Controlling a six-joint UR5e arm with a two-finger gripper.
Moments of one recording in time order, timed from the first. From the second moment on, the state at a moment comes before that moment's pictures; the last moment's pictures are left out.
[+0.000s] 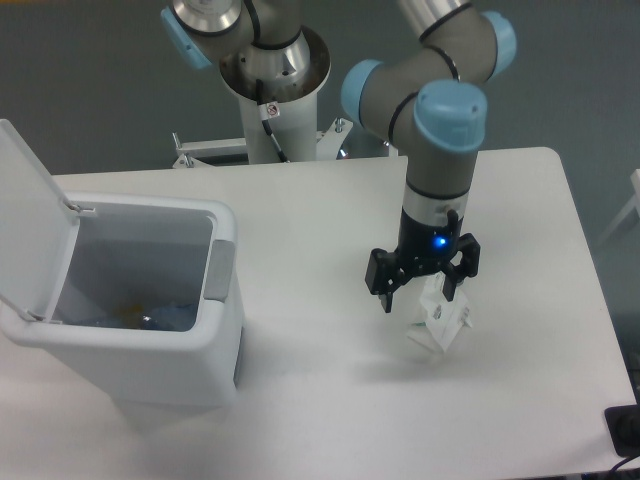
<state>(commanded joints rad) 2.59 -1.93 -1.76 -0.82 1.48 0.35</state>
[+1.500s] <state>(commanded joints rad) 2.50 -2.01 -1.74 -0.81 1.72 0.37</state>
